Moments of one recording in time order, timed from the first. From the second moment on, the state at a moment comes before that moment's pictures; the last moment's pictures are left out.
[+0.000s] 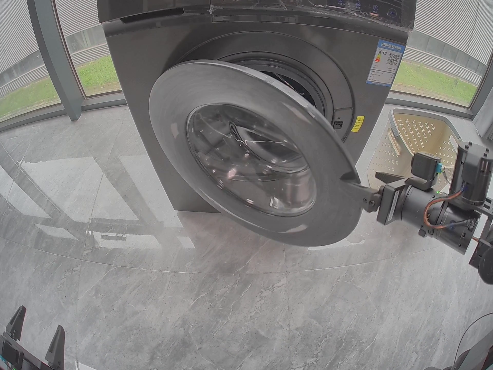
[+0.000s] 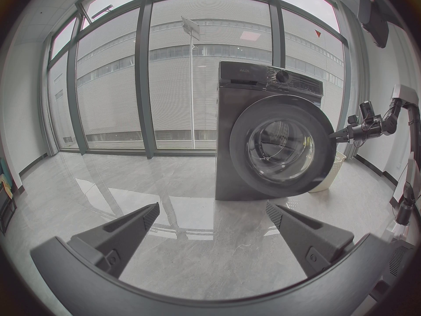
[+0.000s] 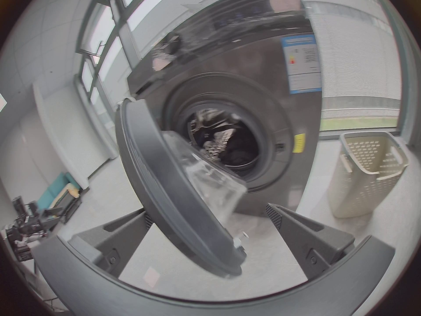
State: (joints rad) left arm 0.00 0.01 -0.02 -0.01 0.00 -0.02; right arm 0.51 1.50 -0.63 -0.76 -0.02 0.13
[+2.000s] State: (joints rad) left arm 0.00 0.02 -0.02 -0.01 0.00 -0.01; right arm 0.61 1.56 -0.63 -0.93 0.02 0.10
